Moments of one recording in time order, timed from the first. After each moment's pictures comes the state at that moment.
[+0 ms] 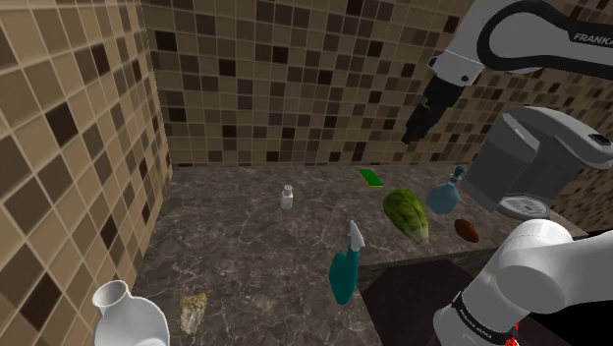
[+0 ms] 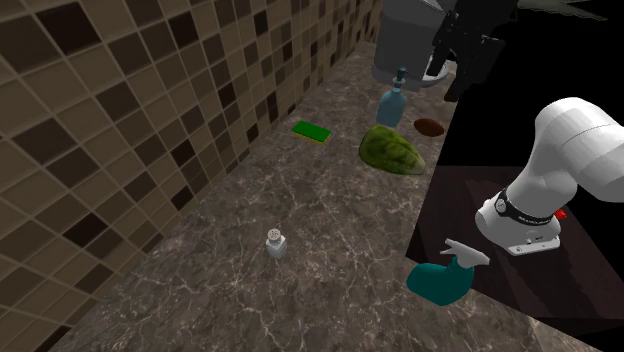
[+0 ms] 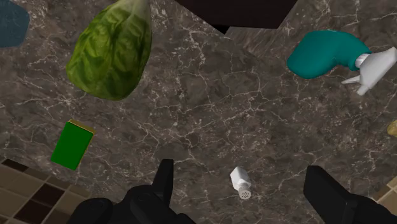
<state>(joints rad) 0.00 -0.78 -0.07 -2.34 0.01 1.71 -0.09</state>
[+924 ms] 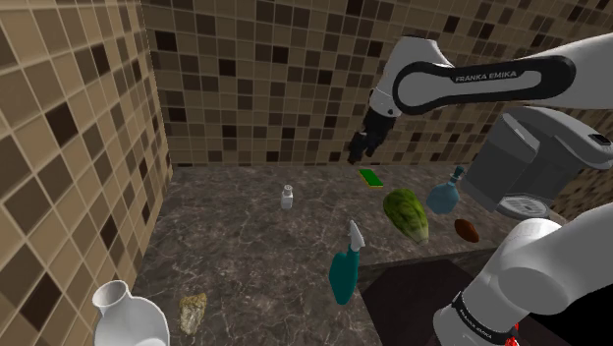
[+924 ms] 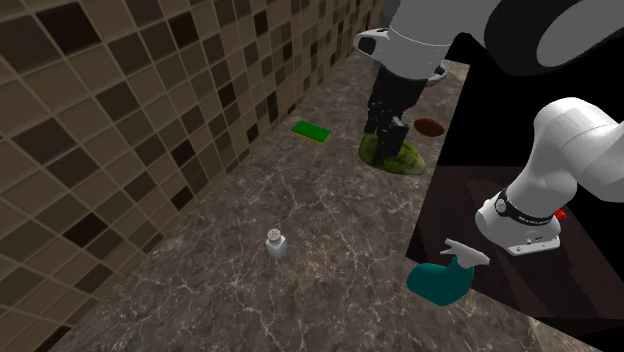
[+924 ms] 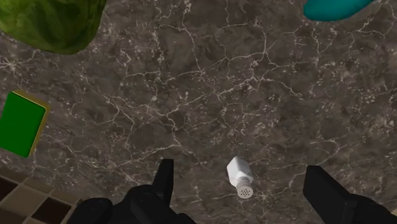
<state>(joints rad) 0.03 -0.44 0.01 -2.37 0.04 2.08 0.00</state>
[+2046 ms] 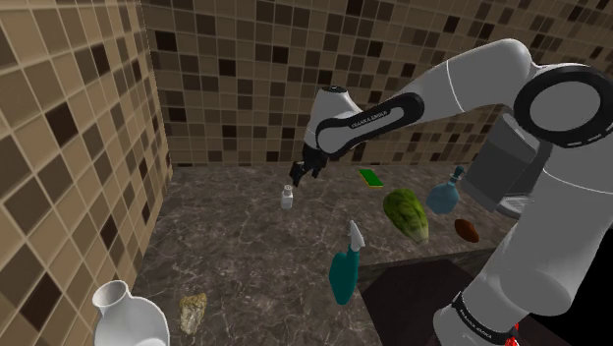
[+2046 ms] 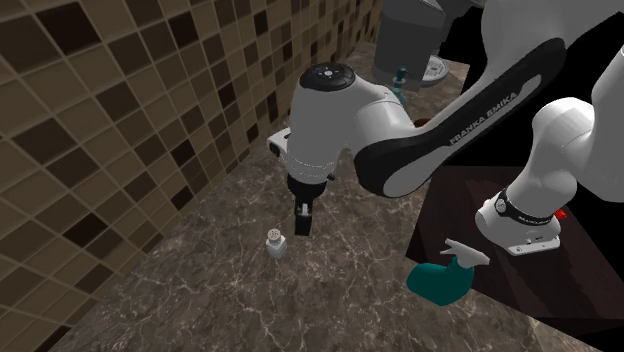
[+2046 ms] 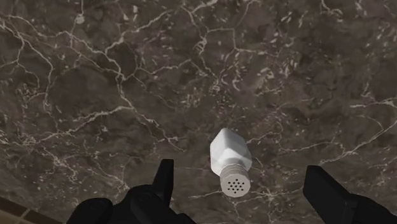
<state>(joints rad) 0.08 0.18 0.09 -2.09 -0.06 2.41 0.17</state>
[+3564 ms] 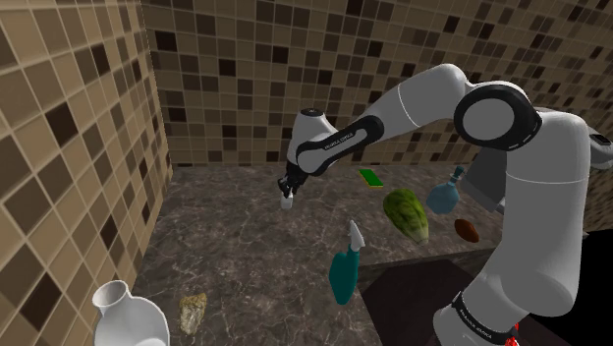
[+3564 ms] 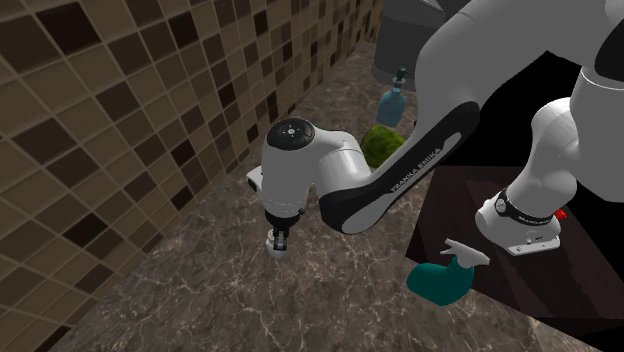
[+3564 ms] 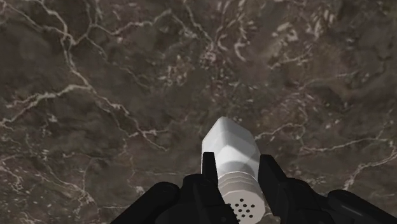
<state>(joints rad) 0.10 0.44 0.07 -1.93 -0.11 2.50 0.22</state>
